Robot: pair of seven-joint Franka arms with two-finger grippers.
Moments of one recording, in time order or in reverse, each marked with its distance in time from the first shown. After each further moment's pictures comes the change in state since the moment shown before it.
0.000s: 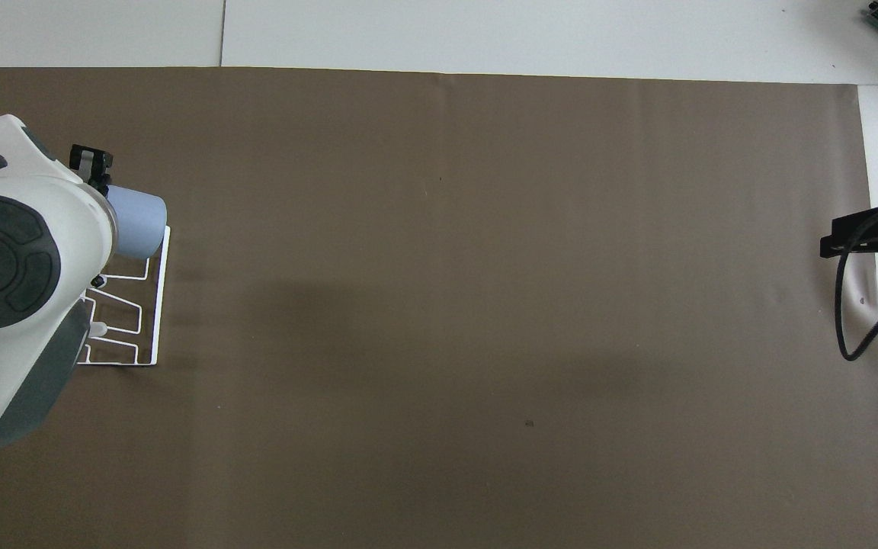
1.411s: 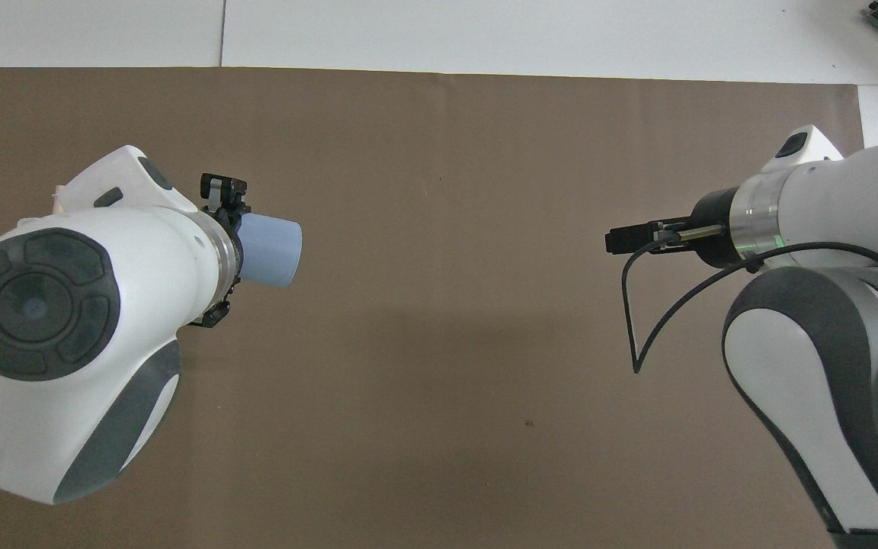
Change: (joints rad) left arm -0.129 -0.014 -0.027 0.045 -0.388 0.001 -0.055; right arm 0.261 -0.004 0.007 -0.247 0.193 0.397 -0.102
